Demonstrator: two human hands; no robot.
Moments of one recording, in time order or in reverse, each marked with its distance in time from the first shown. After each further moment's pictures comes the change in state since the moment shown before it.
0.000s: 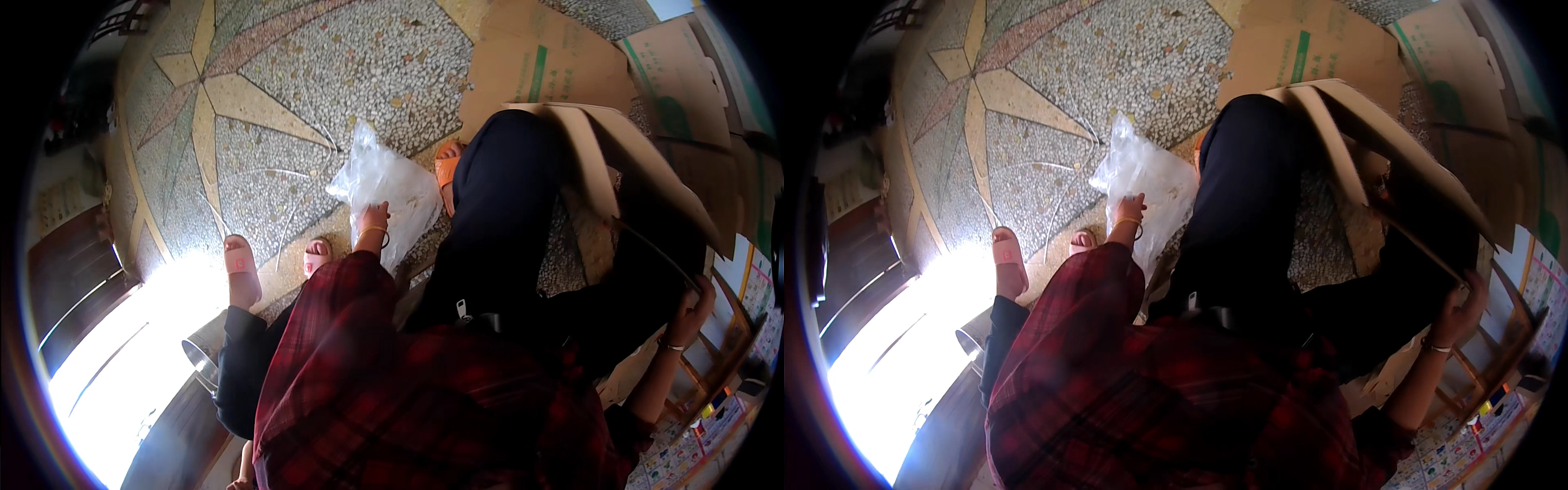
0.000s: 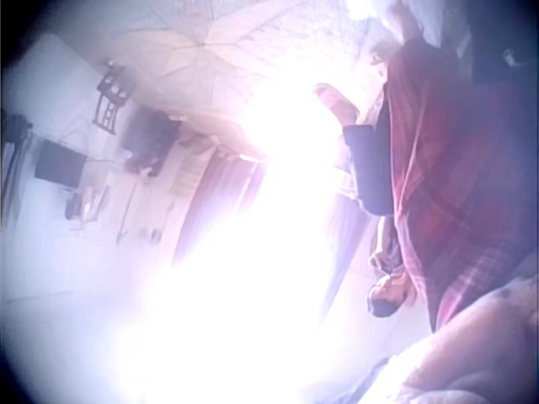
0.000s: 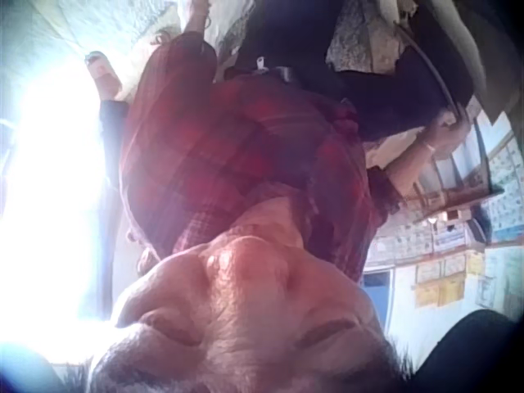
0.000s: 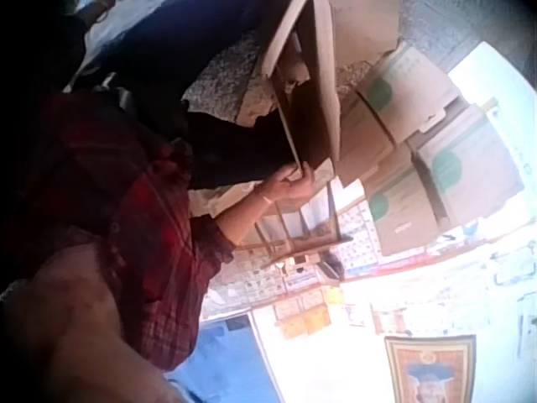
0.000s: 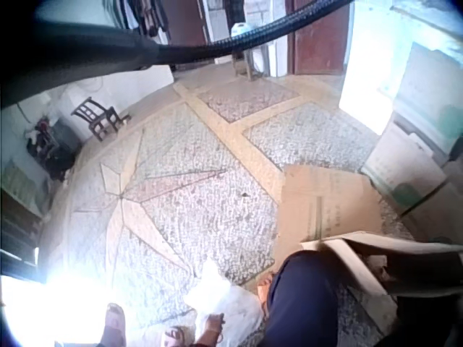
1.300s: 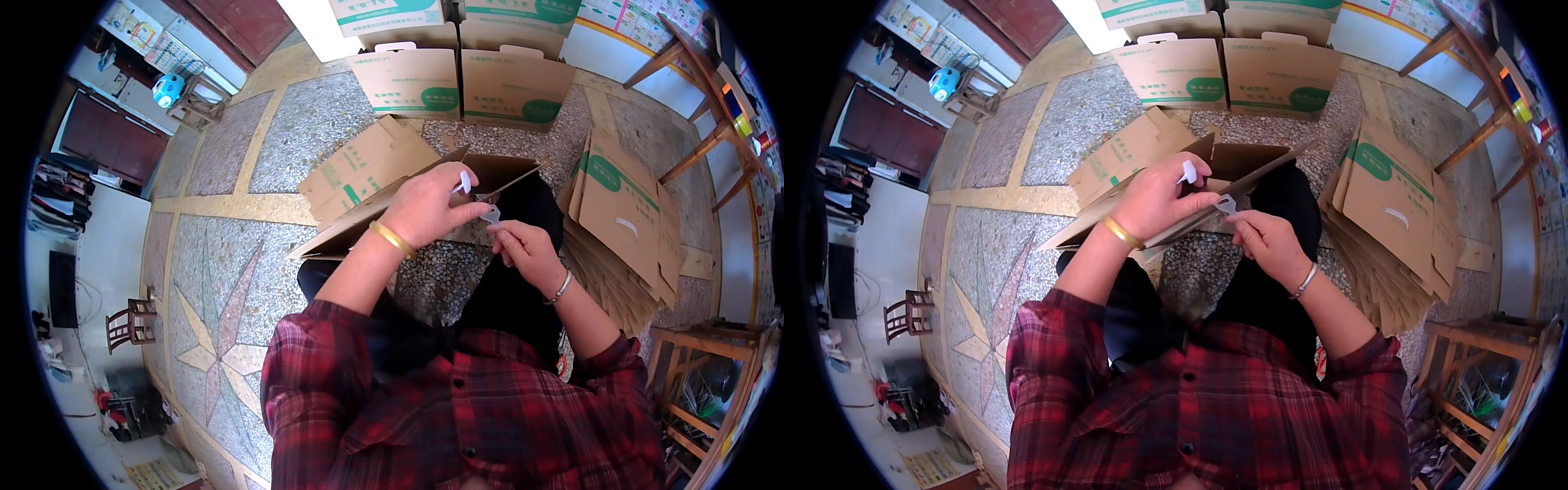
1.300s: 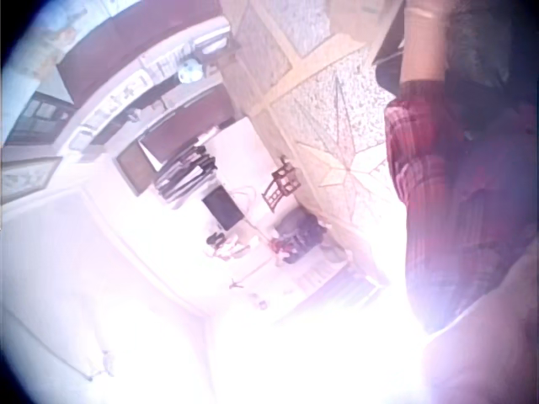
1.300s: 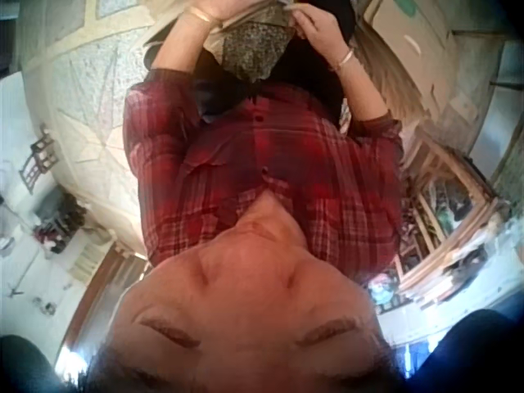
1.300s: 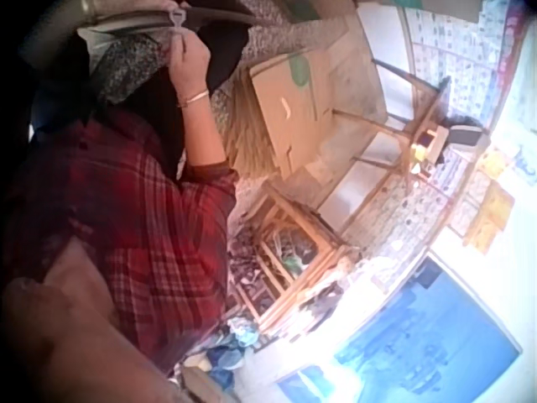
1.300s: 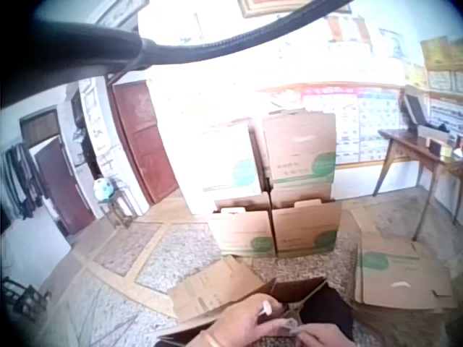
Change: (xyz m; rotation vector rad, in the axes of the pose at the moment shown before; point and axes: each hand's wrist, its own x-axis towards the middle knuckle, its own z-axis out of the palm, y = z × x) left_hand -0.490 0.414 0.142 0.583 -0.644 1.904; right_hand -0.115 -0.018 -0.046 1.255 0.060 0.557
